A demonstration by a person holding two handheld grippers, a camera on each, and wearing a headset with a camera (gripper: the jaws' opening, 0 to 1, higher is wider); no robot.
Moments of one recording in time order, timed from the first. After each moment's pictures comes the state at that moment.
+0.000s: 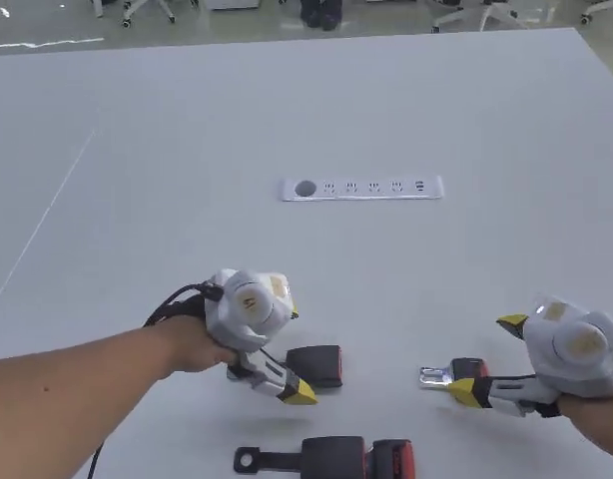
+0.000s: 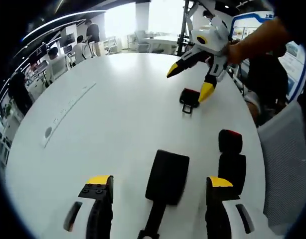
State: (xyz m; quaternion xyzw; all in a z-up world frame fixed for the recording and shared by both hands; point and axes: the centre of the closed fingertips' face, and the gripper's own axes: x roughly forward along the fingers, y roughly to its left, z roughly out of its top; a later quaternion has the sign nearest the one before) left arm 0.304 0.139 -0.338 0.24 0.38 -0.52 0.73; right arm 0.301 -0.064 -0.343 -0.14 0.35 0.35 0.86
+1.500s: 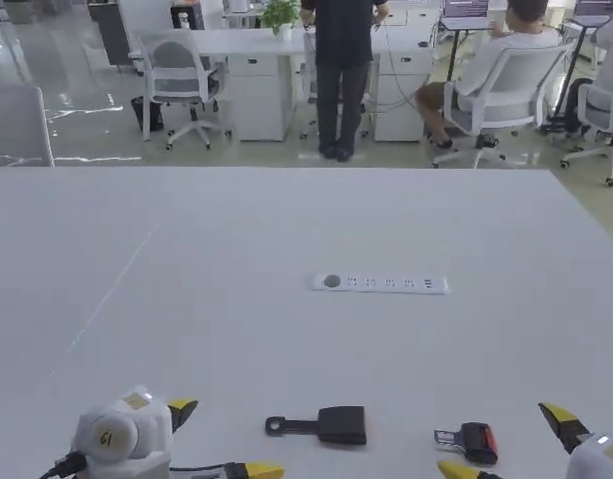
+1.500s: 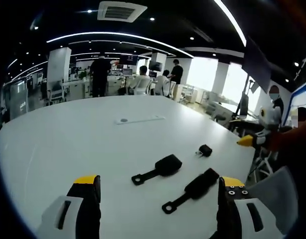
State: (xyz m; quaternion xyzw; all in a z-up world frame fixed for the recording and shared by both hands) left arm 0.186 0.261 -0.218 -0.02 0.26 -0.30 0.92; right arm 0.192 -0.027 -0.214 -0.07 0.18 0.26 0.95
